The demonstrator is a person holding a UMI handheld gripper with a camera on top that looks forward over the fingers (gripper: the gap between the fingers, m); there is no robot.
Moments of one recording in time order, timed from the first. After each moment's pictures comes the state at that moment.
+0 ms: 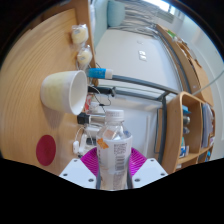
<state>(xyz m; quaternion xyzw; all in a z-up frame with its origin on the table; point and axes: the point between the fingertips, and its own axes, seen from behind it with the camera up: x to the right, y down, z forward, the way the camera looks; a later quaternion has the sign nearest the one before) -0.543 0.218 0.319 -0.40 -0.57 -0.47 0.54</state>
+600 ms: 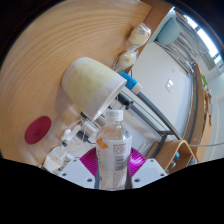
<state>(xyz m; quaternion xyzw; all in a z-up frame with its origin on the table) -0.592 0.232 0.303 -0.21 -0.66 -0.60 0.40</state>
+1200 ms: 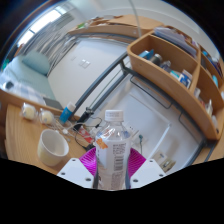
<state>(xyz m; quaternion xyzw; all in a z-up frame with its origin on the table) -0.533 0.213 0.352 -0.61 -0.37 -0.11 0.69</state>
